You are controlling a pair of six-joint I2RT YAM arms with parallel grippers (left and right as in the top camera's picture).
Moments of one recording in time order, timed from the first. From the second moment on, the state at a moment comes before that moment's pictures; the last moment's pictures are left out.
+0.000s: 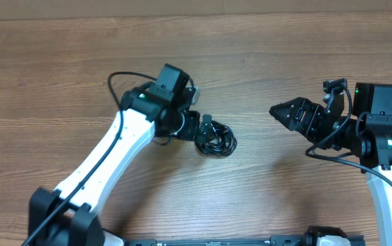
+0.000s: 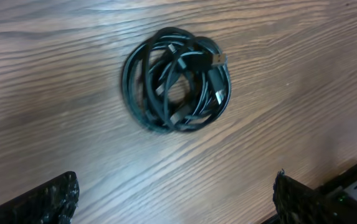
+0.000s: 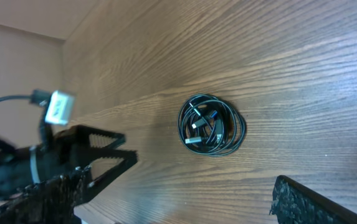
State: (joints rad) left arm -0.47 1.62 1.31 -0.96 0.32 -0.31; right arm -0.08 1.14 1.11 -0.97 -0.67 0.41
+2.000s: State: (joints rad) left arm -0.53 1.93 1.31 -0.77 0.25 -0.45; right arm -0.08 1.14 1.11 -0.97 -0.61 0.41
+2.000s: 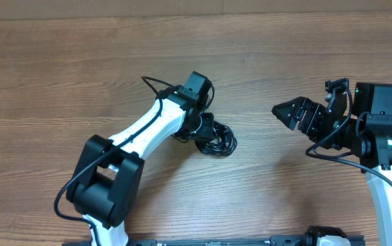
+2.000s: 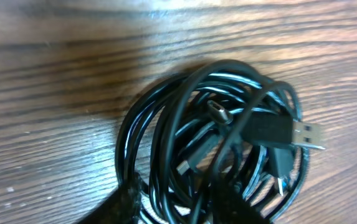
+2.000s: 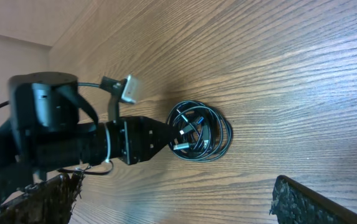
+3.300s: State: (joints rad) left arm -0.53 1.97 1.76 -1.16 0.37 -0.41; right arm -0.08 1.14 1.11 -0.98 -0.56 0.41
